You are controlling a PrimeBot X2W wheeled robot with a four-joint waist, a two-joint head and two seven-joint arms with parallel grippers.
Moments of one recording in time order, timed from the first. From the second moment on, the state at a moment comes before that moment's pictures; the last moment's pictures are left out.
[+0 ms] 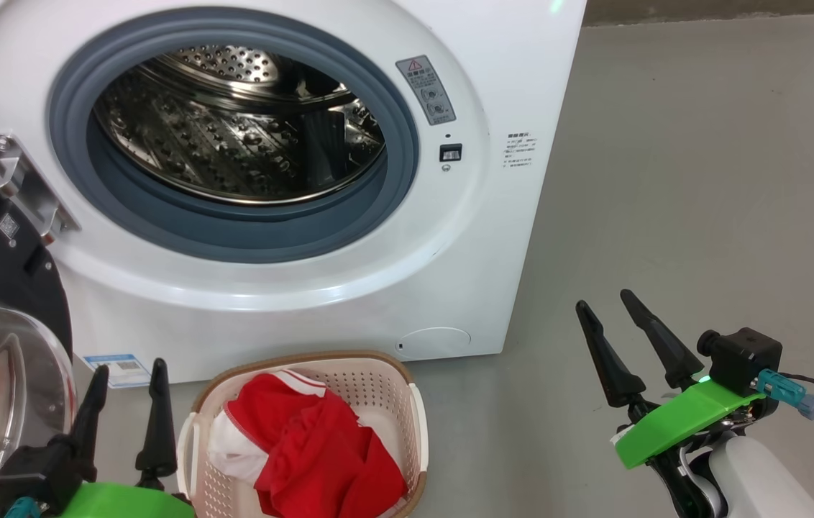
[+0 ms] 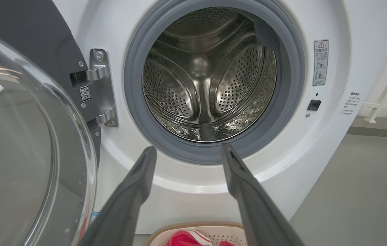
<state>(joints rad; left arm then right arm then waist) -0.06 0.27 -0.25 0.10 -0.52 0.12 -0.25 -0.28 -0.22 0.27 0.33 0.53 0.12 -0.25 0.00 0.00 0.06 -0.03</state>
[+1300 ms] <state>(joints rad) -0.05 0.26 -0.23 0.09 -0.52 0.09 -0.25 -0.28 -0.23 0.28 0.33 0.53 0.12 -0.25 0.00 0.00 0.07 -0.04</state>
